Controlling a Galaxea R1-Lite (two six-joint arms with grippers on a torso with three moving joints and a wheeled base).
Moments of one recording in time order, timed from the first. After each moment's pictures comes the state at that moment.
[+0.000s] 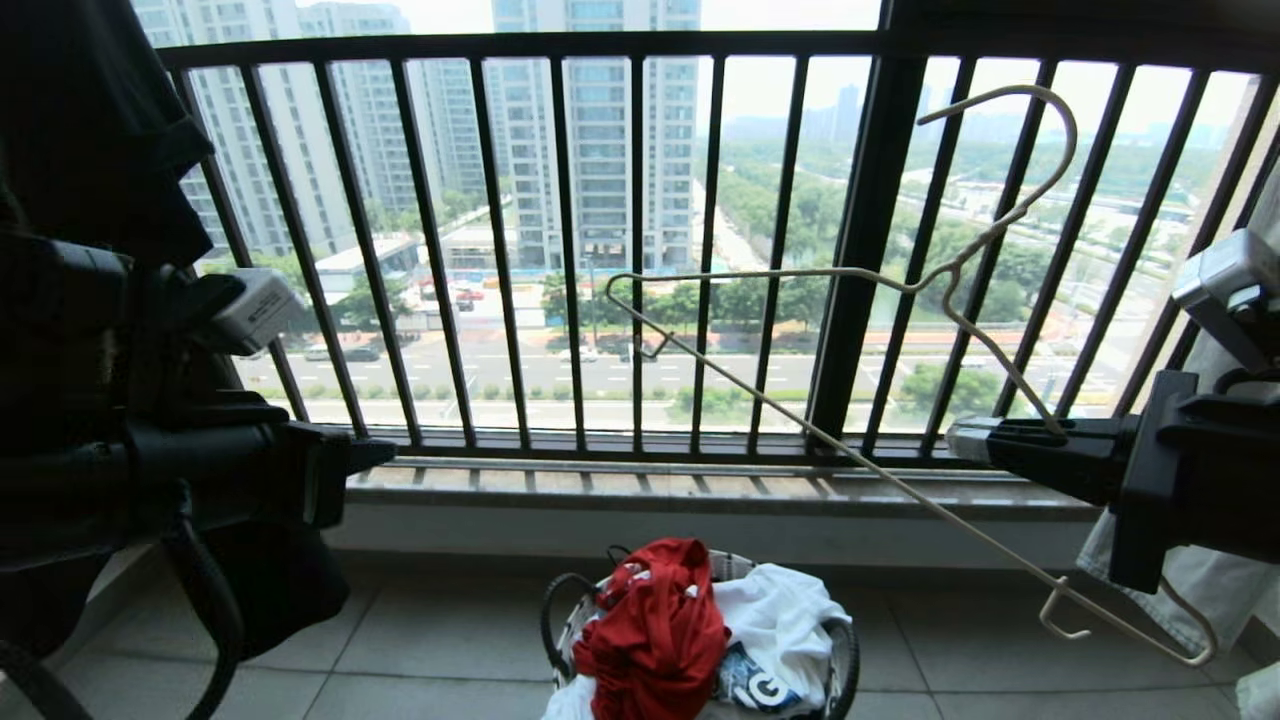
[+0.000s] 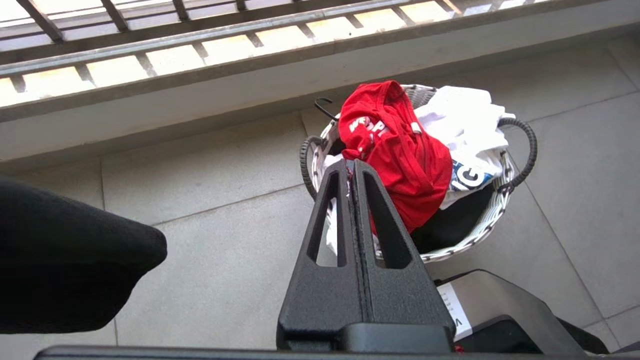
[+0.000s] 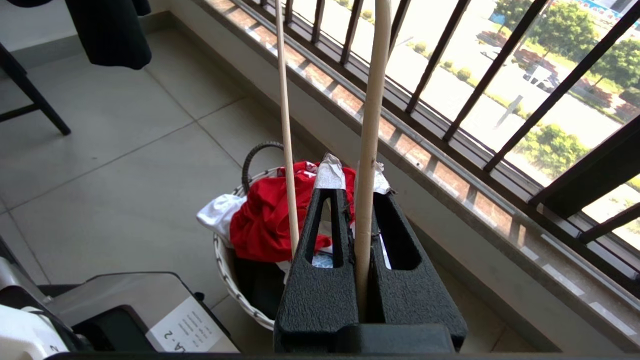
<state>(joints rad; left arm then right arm) -0.31 1.33 -0.91 0.06 -0.11 -0.05 0.40 1.19 -0.80 -0.14 0.28 -0.19</state>
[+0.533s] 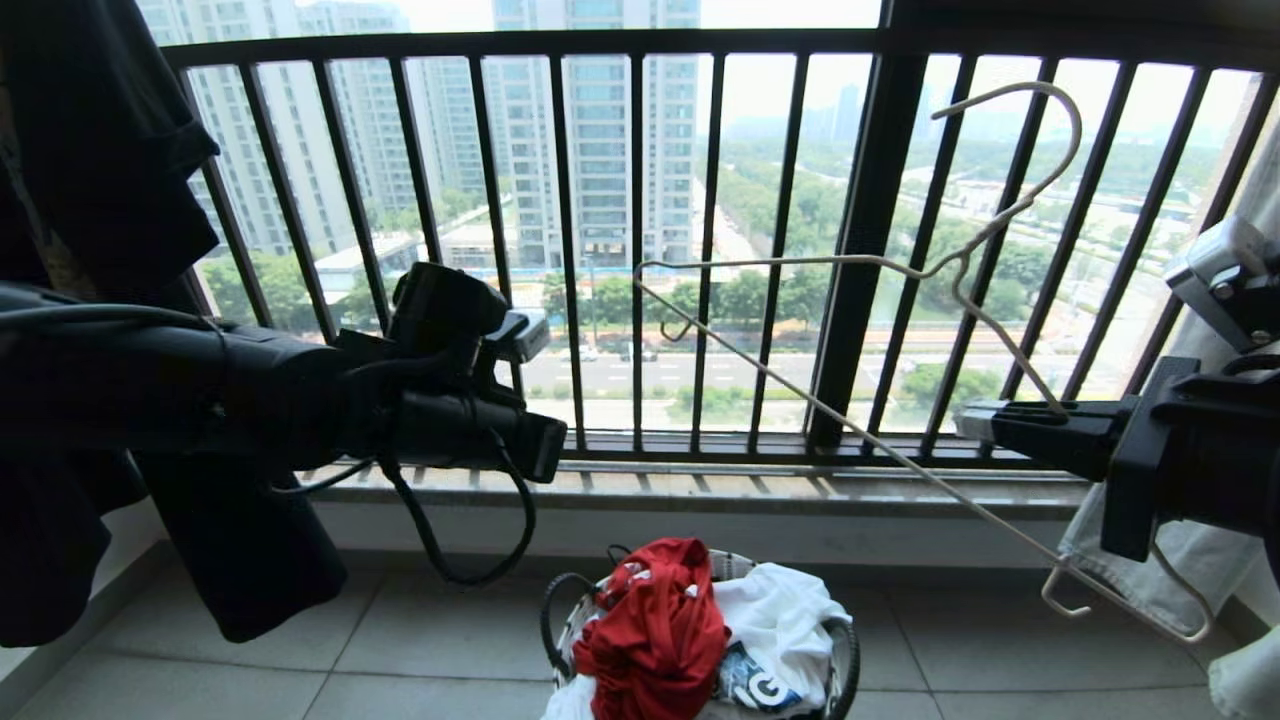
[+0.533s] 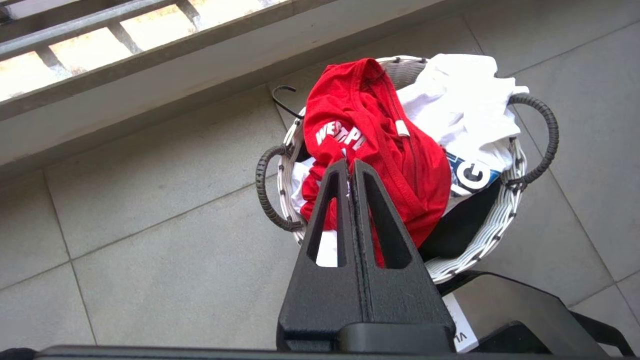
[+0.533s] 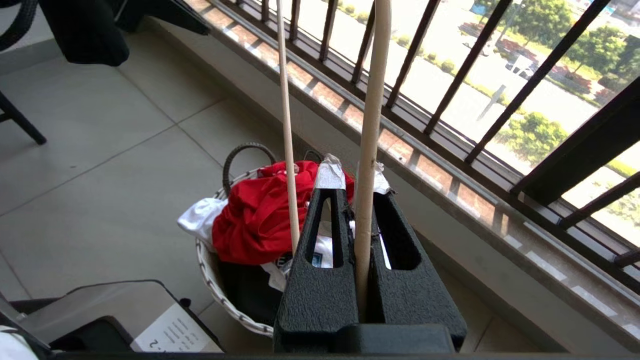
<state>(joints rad) -0.47 1.86 -1.28 0.06 -0.07 -0.04 0.34 1.21 -0.82 -0.14 0.28 -0.19</state>
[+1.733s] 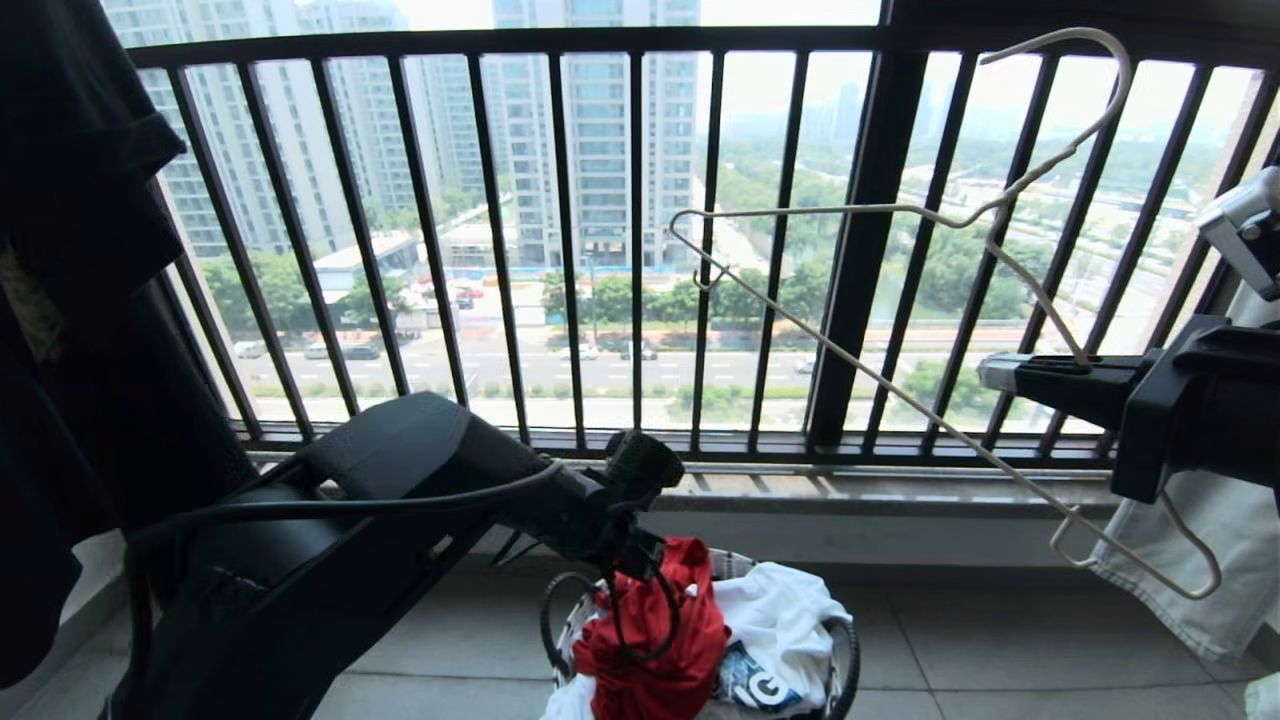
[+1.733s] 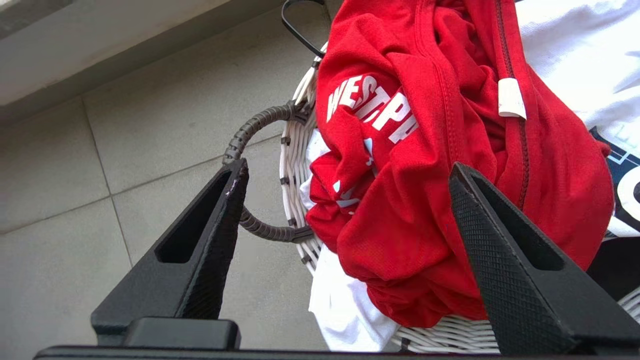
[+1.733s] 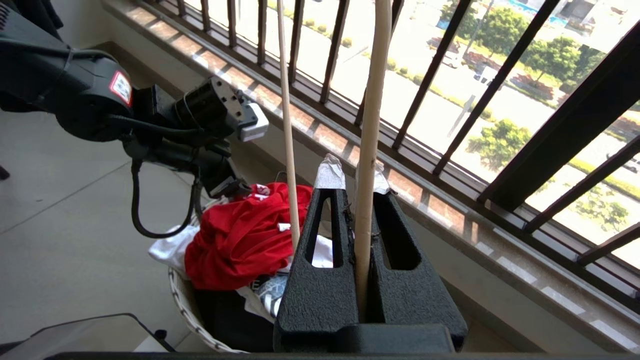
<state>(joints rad) -0.65 2.44 -1.58 0.06 0.29 -0.12 0.27 1.22 -0.86 -0.17 0.28 -0.19</state>
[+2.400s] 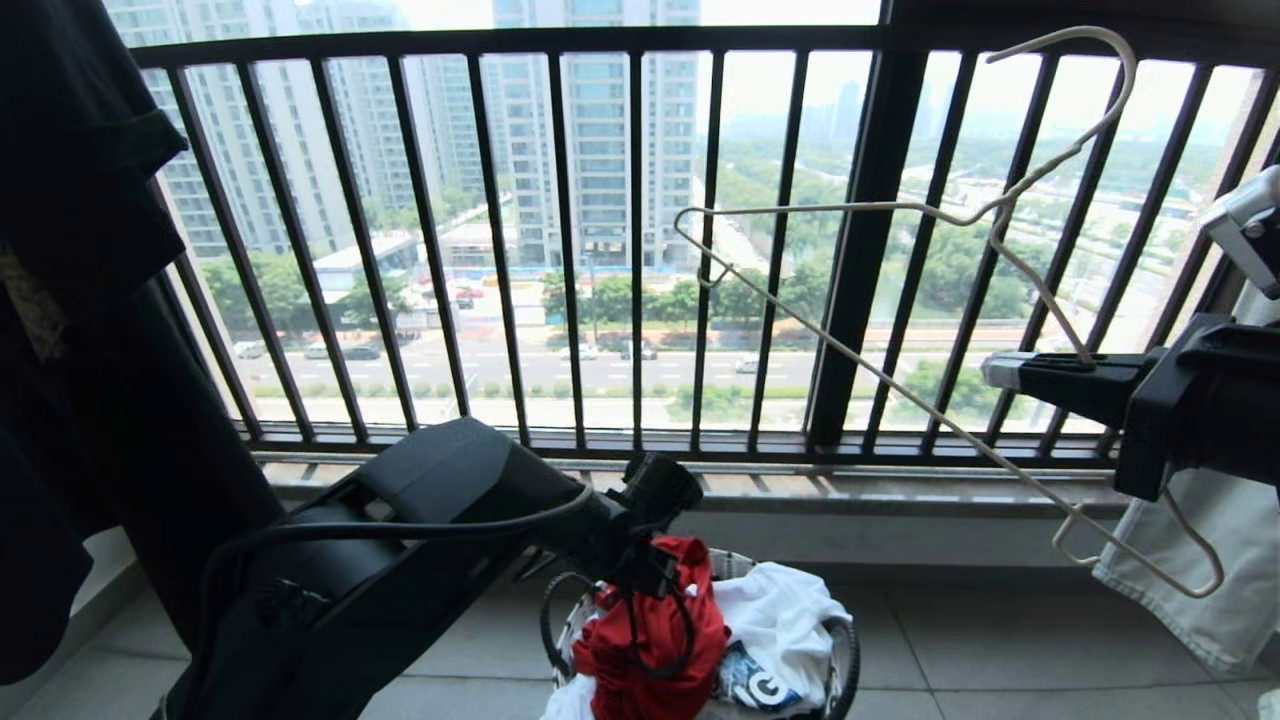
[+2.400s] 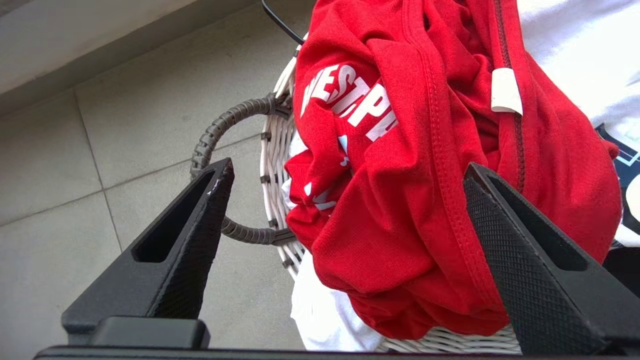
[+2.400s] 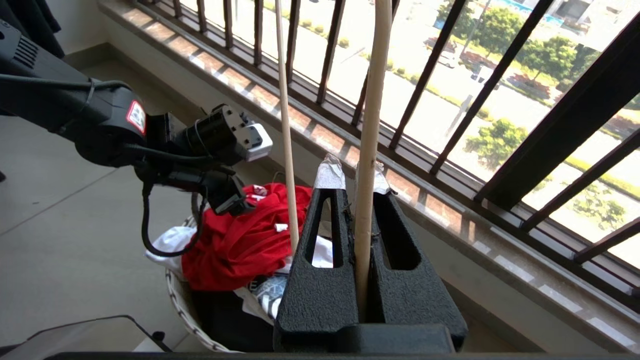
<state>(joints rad) -0.69 2.51 -1.62 0.06 0.32 -0.15 0.27 1.22 -0.86 -0.17 0.28 -0.19</state>
